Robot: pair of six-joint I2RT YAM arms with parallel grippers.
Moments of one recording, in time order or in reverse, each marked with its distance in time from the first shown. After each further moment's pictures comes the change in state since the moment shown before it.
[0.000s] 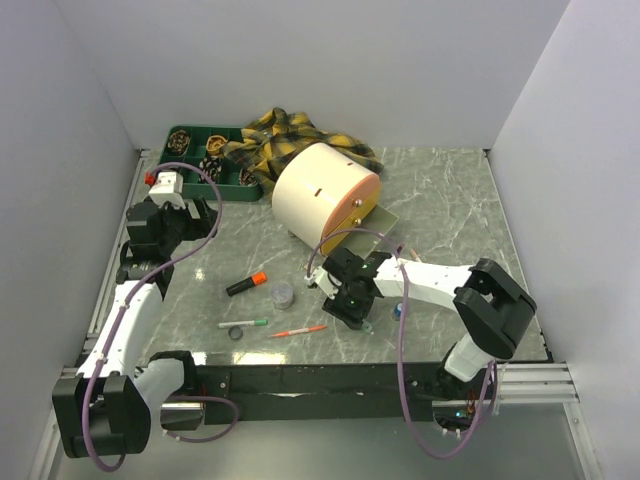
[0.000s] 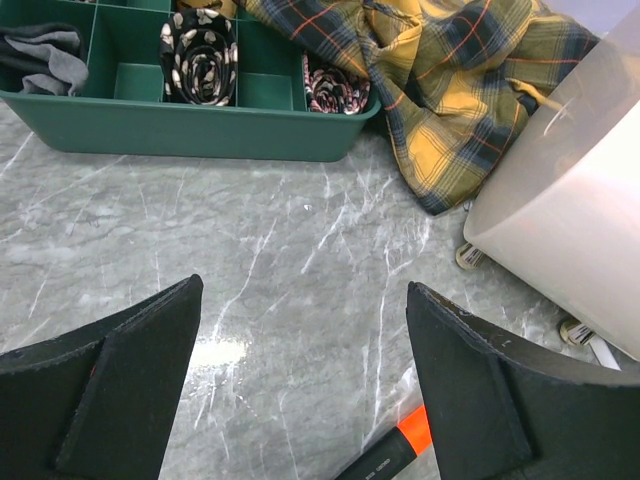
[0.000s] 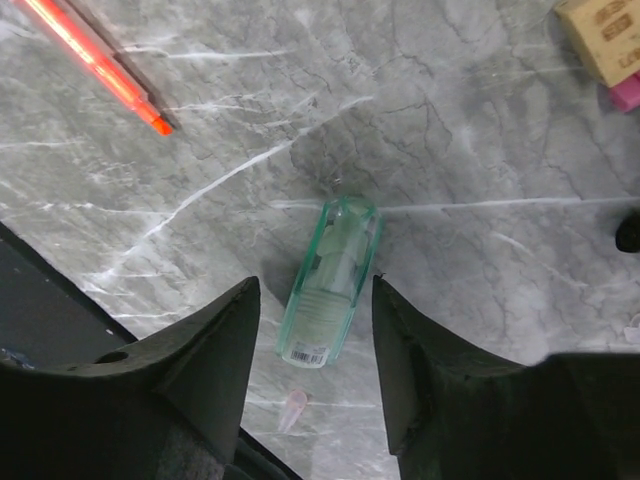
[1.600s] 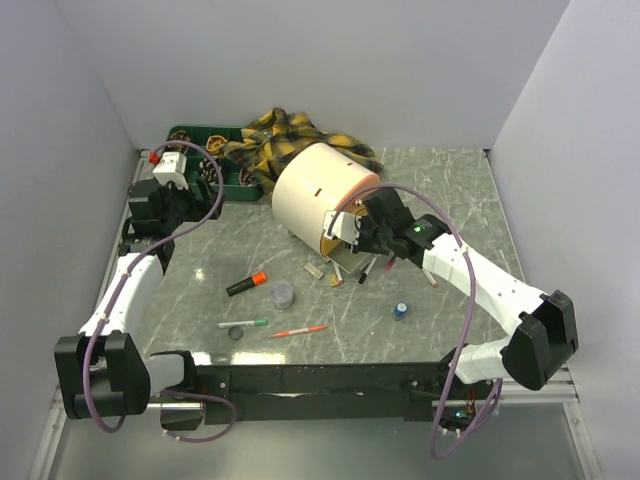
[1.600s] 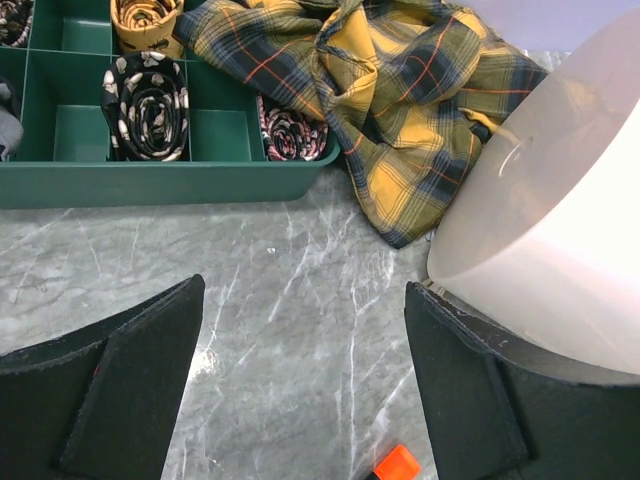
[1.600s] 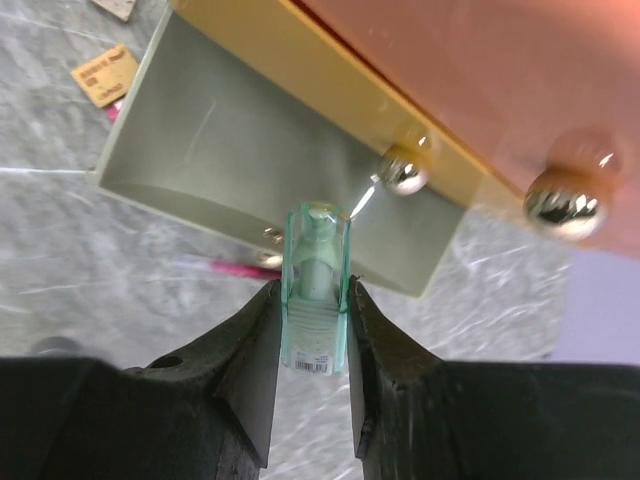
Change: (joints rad) left arm 0.008 0.192 0.140 0.062 0.114 -0.035; right arm -0.249 -0.238 0.232 -0.003 0.135 -0.660
